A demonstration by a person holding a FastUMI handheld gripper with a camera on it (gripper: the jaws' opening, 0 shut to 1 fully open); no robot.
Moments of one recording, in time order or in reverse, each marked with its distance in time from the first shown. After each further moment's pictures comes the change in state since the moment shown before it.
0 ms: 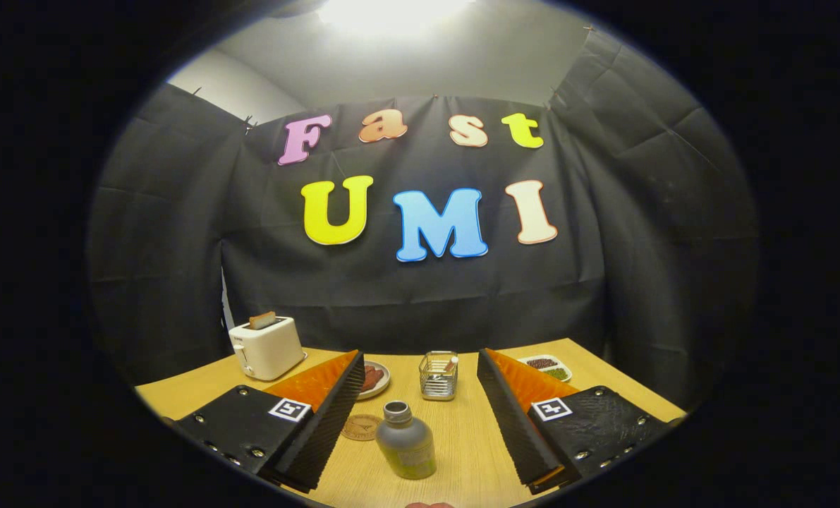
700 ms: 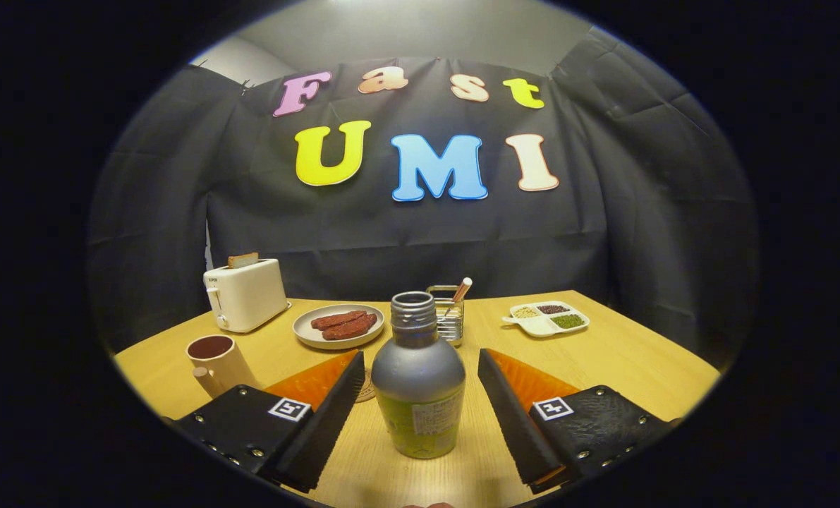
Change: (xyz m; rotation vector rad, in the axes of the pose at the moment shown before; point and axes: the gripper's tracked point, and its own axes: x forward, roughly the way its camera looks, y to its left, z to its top) arm 0.040 0.017 -0.118 0.000 0.140 -0.051
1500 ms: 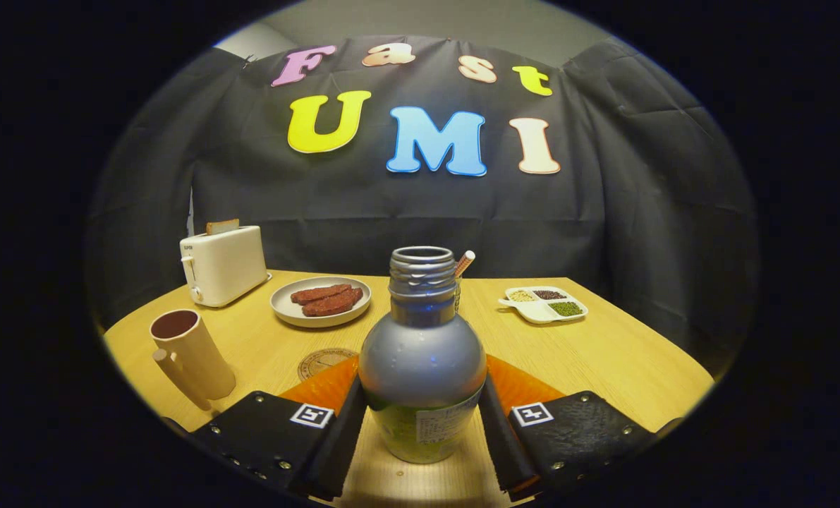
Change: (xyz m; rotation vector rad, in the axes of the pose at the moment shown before) arm 0.021 0.004 -0.012 -0.121 0.100 -0.059
